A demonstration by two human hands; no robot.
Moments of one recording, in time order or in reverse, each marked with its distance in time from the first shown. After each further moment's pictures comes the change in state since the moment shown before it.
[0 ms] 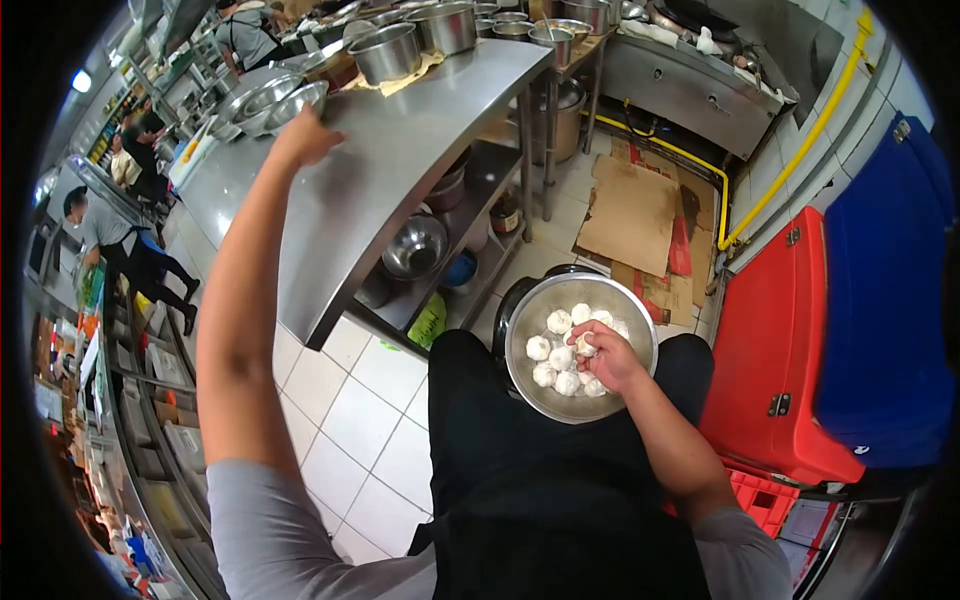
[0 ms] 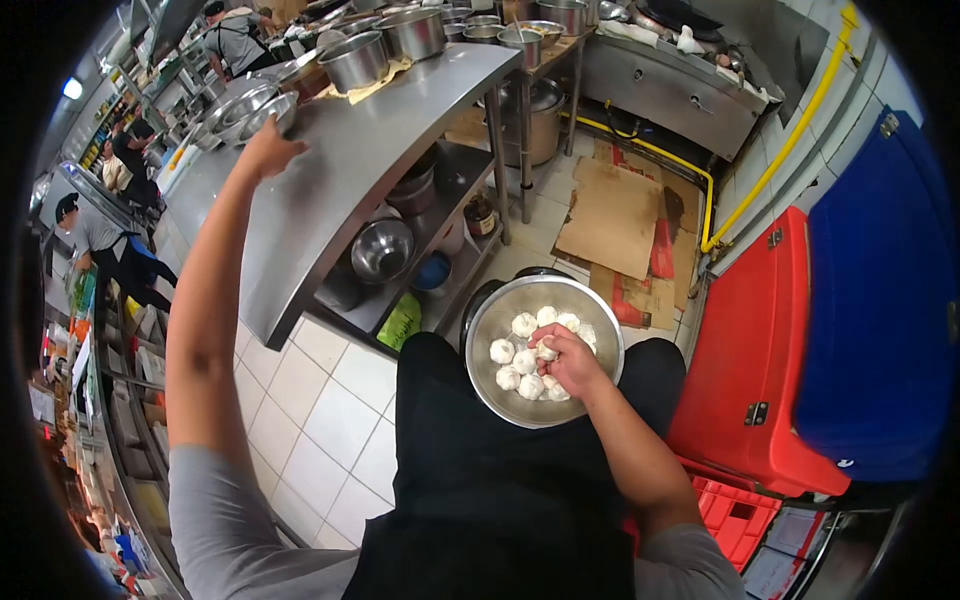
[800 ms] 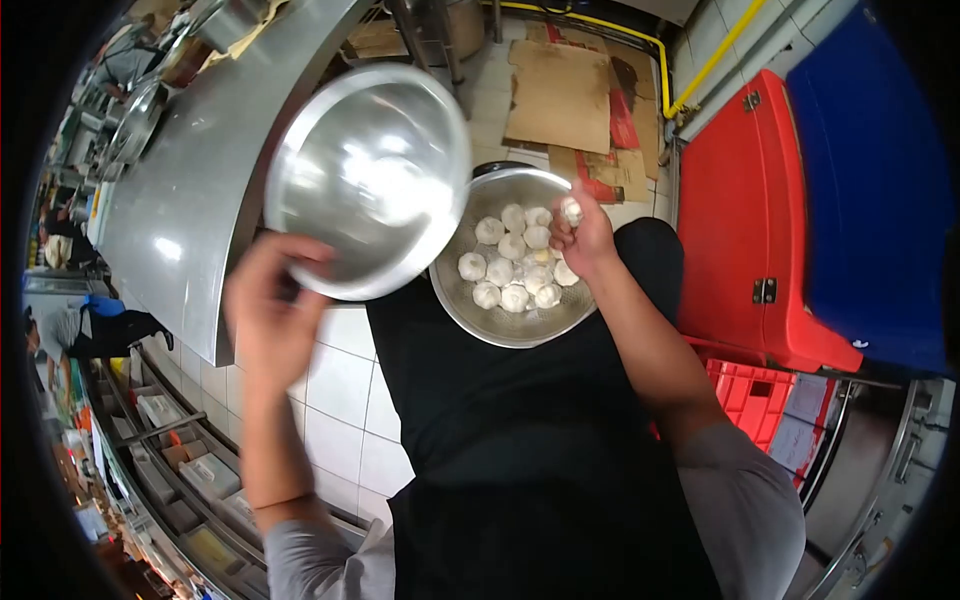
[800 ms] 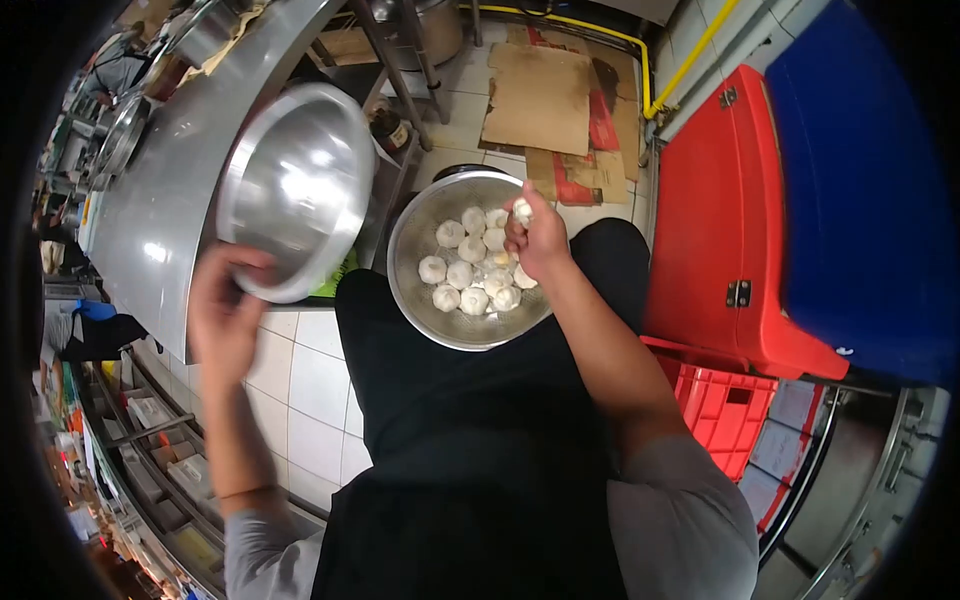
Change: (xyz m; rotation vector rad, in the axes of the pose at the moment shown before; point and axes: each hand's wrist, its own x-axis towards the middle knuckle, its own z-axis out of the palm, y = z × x) left_hand -0.298 0.173 -0.052 -0.936 -0.243 0.338; right_hand 0.010 -0.031 -0.034 0.281 0.348 -0.177
